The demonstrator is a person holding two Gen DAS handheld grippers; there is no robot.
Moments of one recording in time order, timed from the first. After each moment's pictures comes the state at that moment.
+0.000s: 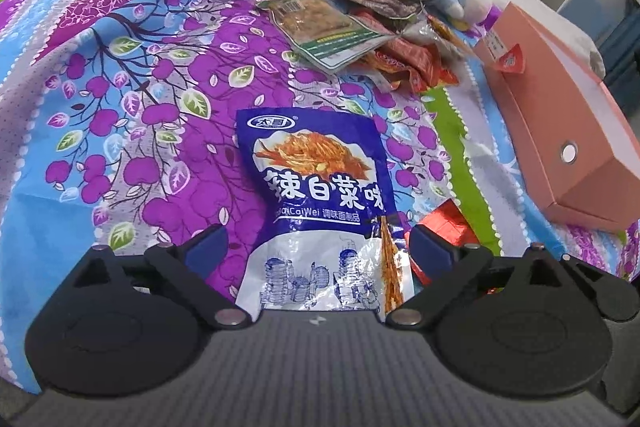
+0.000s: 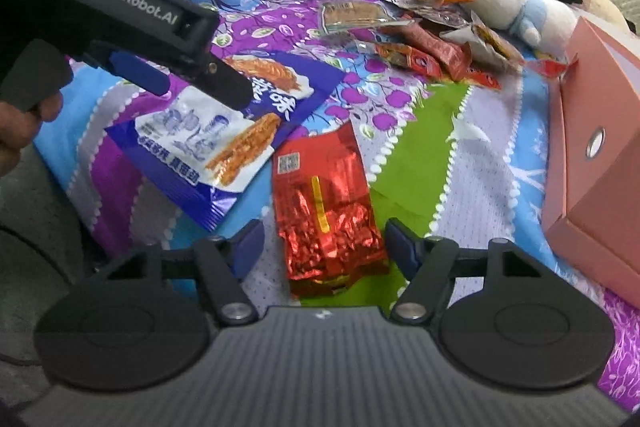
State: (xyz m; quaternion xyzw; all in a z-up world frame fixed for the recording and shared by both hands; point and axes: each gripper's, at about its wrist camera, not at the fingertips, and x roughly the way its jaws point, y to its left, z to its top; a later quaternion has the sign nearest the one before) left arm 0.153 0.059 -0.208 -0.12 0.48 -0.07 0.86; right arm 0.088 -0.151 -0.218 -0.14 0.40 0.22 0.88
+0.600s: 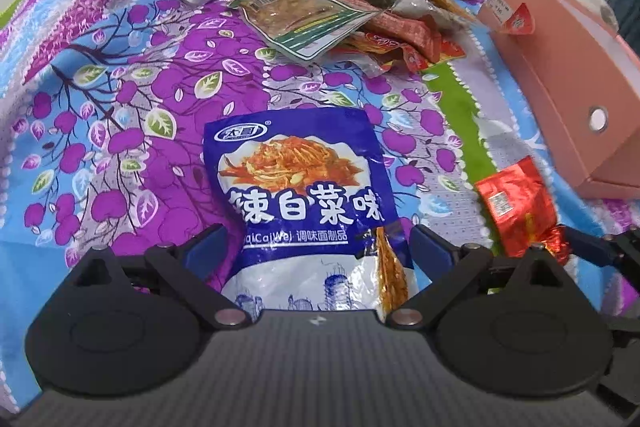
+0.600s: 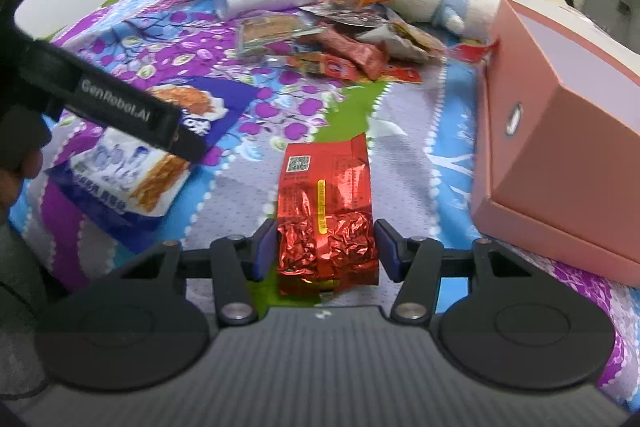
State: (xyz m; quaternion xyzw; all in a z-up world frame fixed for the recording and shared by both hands) left arm 0.176 0.023 -0.224 -0.04 0.49 -0.06 0.87; right arm 0.097 -0.178 -0.215 -0.10 0.39 0.12 0.91
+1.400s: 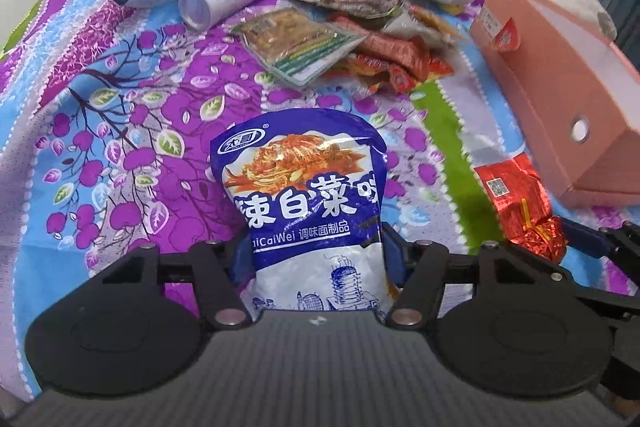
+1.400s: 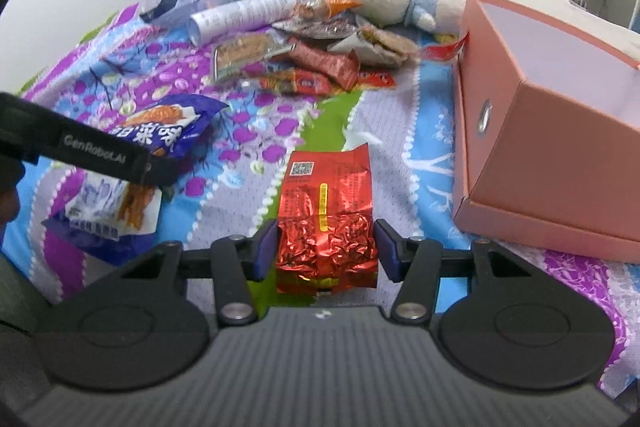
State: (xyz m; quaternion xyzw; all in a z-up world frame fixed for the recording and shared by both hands) left arm 0.163 0.018 -0.197 -0.04 0.47 -0.06 0.88; right arm 0.099 -0.189 -0.196 -0.05 0.38 0.10 0.92
